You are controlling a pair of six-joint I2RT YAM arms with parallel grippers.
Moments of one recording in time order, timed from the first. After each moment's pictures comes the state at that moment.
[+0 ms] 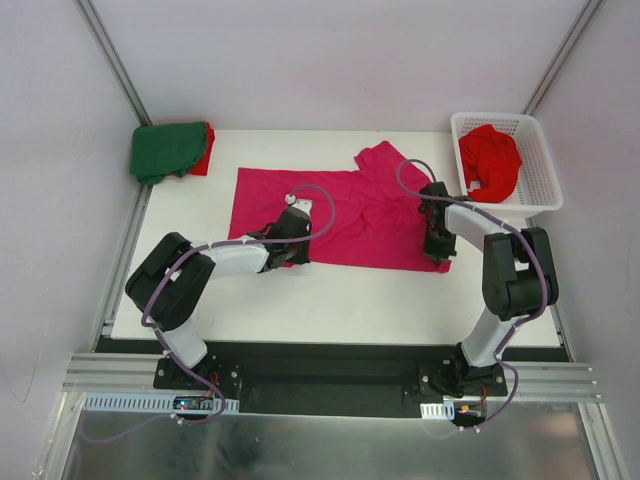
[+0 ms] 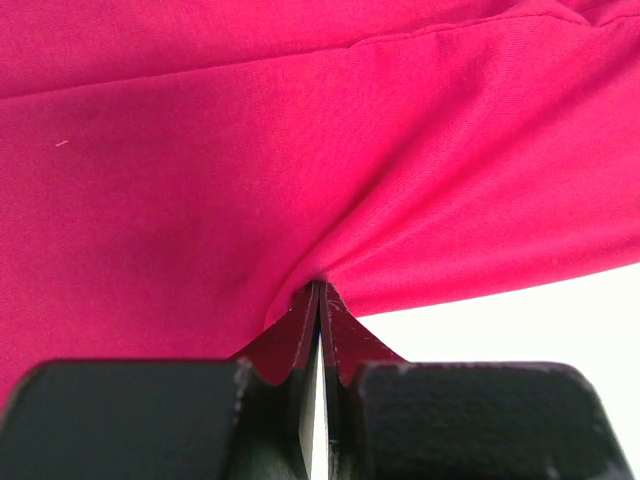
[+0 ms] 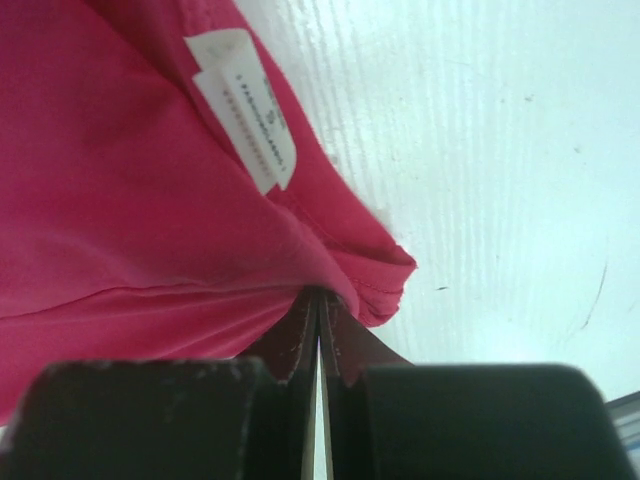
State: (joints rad) left arm -0.66 1.70 0.86 -0.02 -0.12 -0.42; right arm 0.21 1.75 1.09 -0.74 0.31 0.39
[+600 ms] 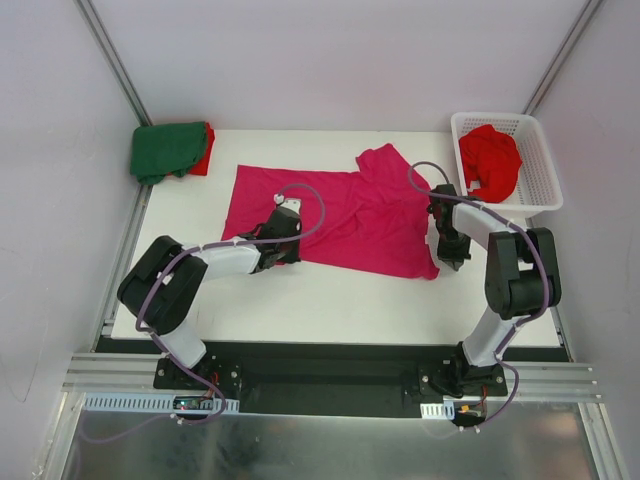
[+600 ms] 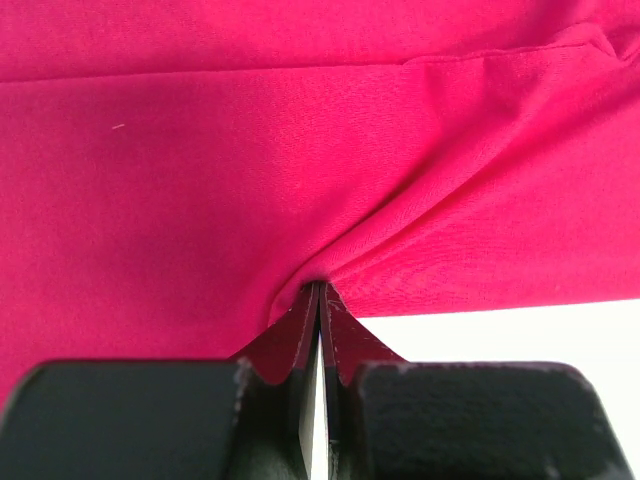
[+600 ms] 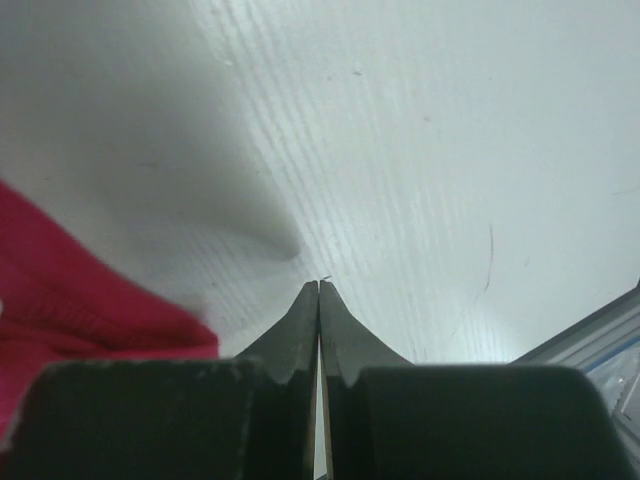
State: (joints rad) left arm -0.62 1.66 0.82 -0.02 -0.14 -0.41; right arm 0.16 1.75 1.09 -0.83 0.44 0.39
